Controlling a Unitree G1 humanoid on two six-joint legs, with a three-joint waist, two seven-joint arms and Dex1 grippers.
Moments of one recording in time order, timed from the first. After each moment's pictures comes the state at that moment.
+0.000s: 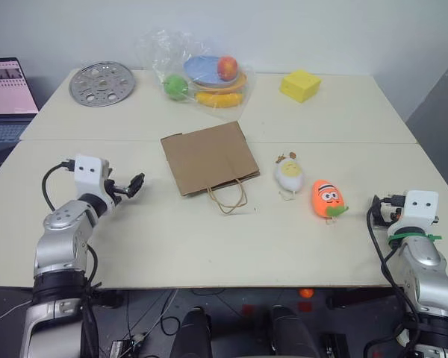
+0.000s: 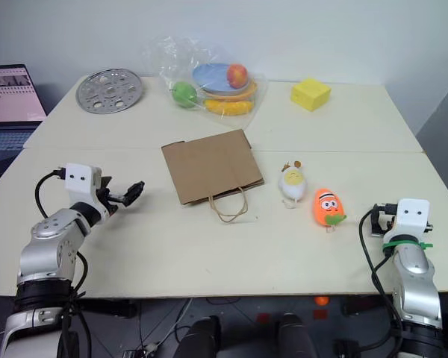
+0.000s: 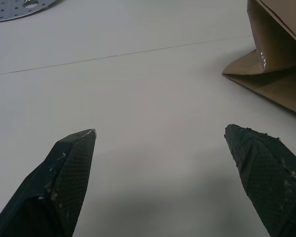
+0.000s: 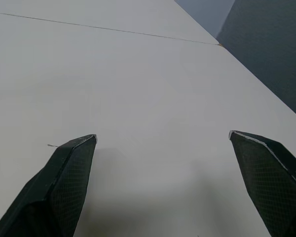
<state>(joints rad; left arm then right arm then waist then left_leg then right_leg) -0.33 0.59 0.29 0.23 -0.26 0.33 -0.49 -0.11 -0.38 -0.35 -0.02 0.10 0.31 0.06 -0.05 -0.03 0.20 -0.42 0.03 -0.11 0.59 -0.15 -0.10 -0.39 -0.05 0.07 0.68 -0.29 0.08</state>
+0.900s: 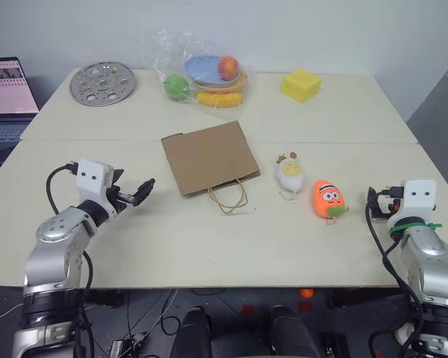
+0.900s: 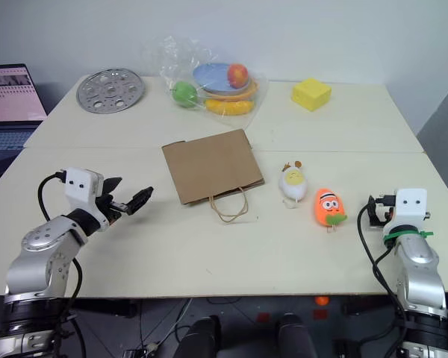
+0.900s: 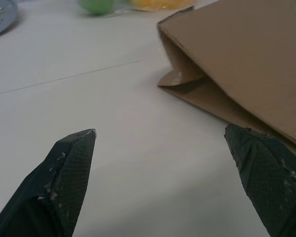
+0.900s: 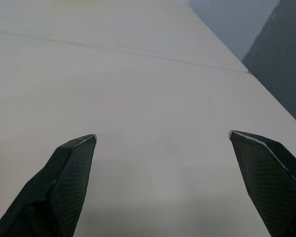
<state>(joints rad) -0.23 0.65 0.29 -0.03 -0.36 0.37 -0.64 -0.16 -0.47 -0.34 -0.07 0.19 0.33 0.24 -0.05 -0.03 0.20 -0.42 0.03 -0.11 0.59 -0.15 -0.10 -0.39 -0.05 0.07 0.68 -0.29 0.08</state>
